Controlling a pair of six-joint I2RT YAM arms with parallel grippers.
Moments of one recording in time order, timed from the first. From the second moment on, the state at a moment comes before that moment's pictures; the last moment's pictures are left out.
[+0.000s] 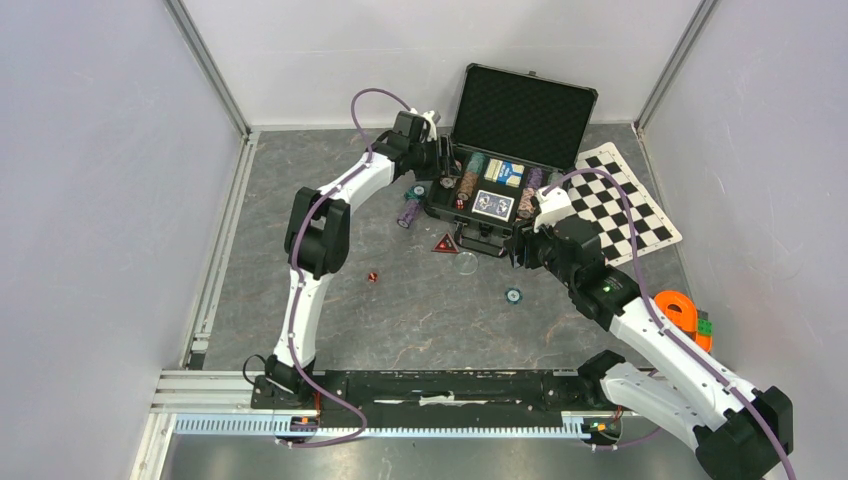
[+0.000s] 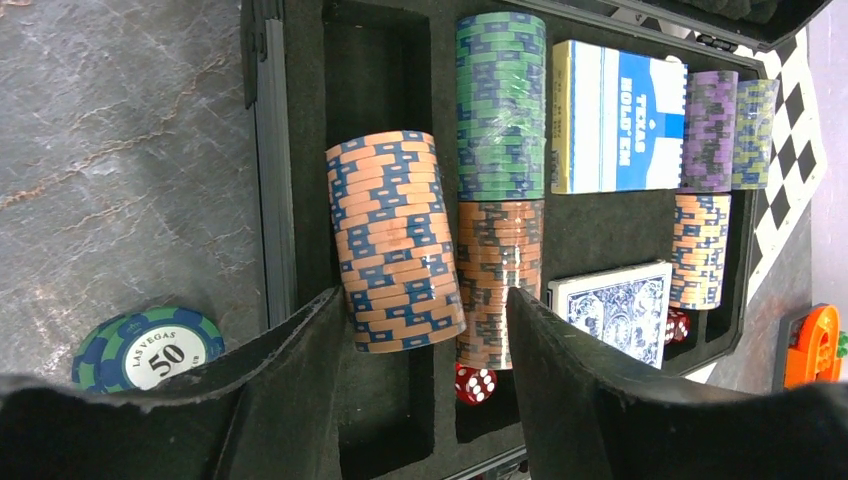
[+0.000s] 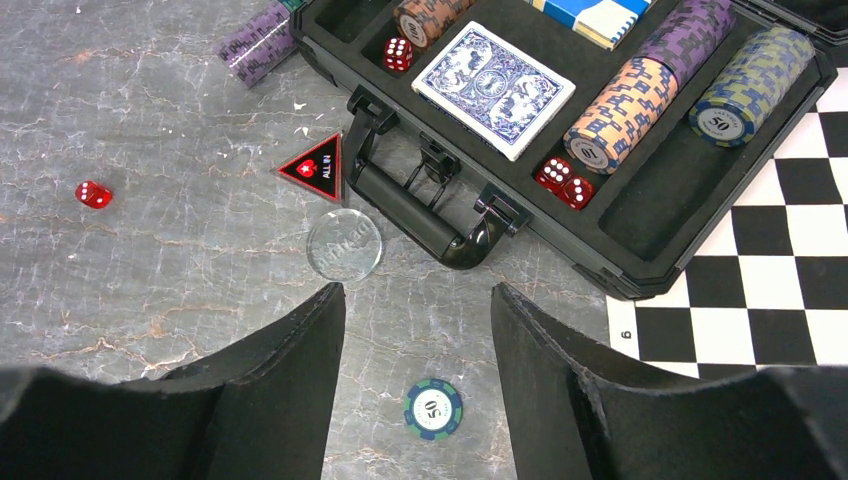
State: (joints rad) left arm -0.45 2.34 1.97 -0.35 0.34 -0.45; right arm 0.54 0.88 0.66 -0.19 0.11 0.15
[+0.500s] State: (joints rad) left arm -0.45 2.17 1.89 -0.35 0.26 -0.41; right arm 0.54 0.88 0.66 -0.19 0.11 0.16
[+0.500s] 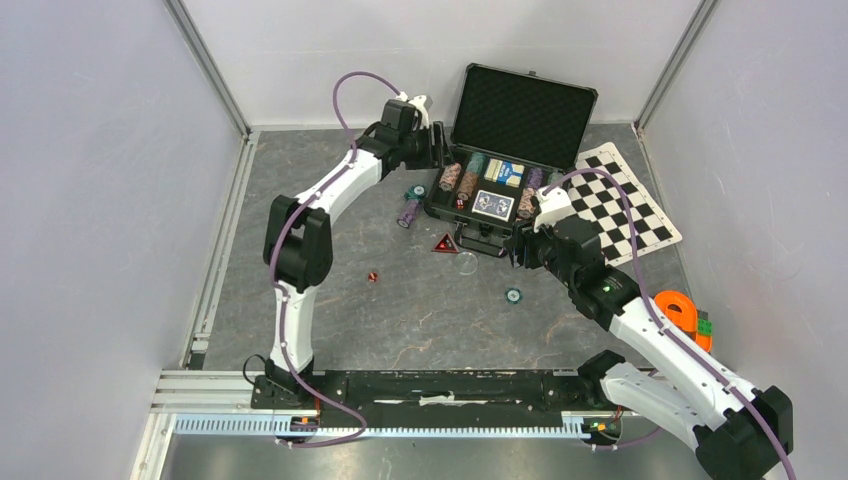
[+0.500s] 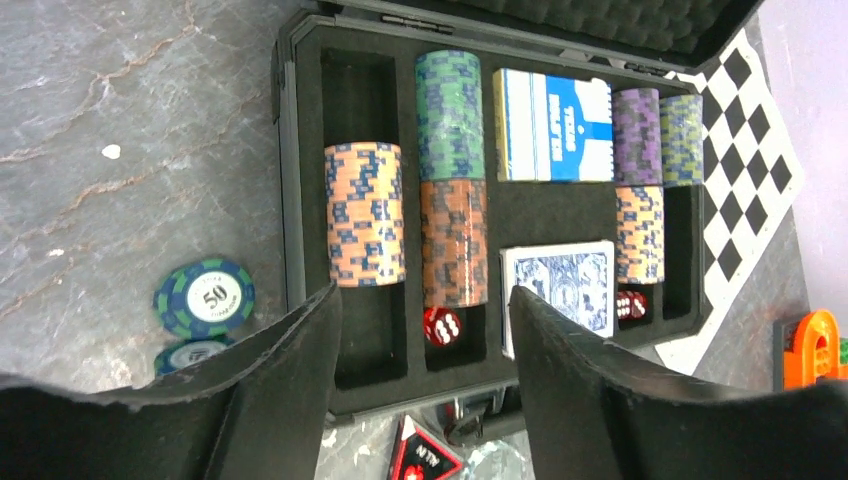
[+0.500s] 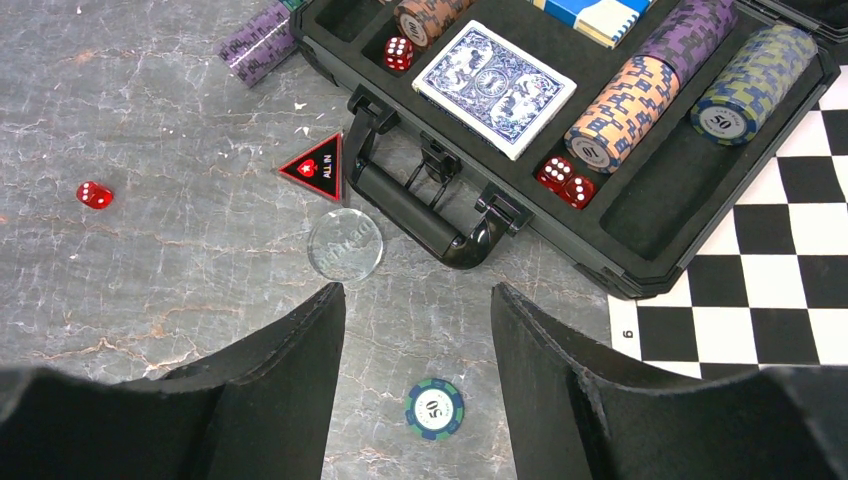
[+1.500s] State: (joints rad) left arm -0.45 2.19 1.74 -0.31 0.29 -0.40; right arm 0.54 0.89 0.66 -0.18 0.11 0.18
